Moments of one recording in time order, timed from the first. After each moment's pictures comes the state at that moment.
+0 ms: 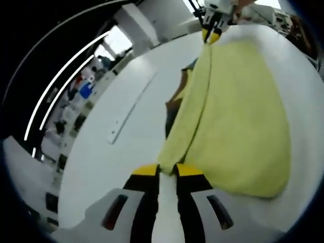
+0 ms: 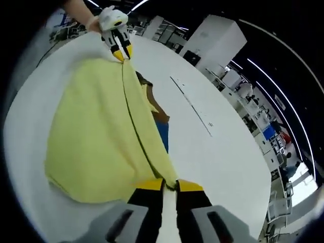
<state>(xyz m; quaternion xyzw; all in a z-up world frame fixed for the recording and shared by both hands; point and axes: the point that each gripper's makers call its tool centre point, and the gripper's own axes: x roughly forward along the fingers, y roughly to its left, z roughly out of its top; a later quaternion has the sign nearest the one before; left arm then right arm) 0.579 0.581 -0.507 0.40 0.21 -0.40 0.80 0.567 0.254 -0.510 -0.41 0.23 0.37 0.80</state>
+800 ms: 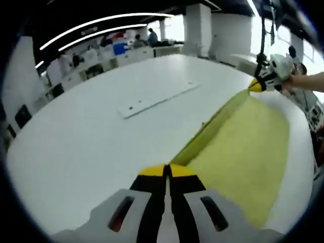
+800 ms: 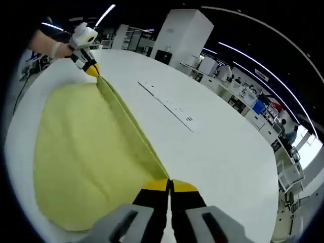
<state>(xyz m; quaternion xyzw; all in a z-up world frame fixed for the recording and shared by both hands) 0.617 0.588 -0.505 0.11 0.33 -0.30 0.89 0.612 0.248 -0.511 -0.30 0.27 0.31 0.86</state>
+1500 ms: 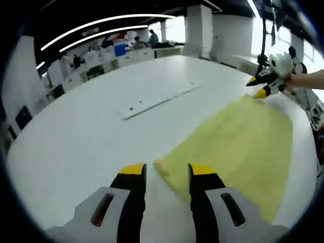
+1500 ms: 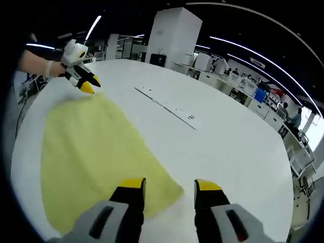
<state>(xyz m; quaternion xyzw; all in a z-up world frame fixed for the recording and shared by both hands) 0.615 0.586 -0.503 0.13 0.30 -0.31 0.89 0.604 0.259 -0.507 -0.20 0.28 0.32 0.88</state>
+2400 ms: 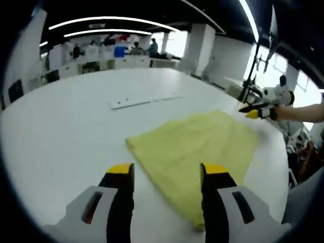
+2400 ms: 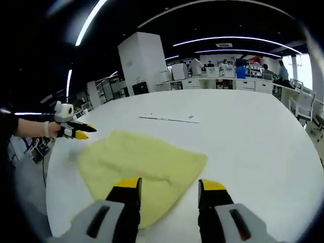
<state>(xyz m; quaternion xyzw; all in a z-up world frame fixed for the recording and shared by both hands) 0.528 0.589 -0.483 0.01 0.30 -0.34 0.89 0.504 0.253 -0.486 0.03 0.27 0.30 0.91</state>
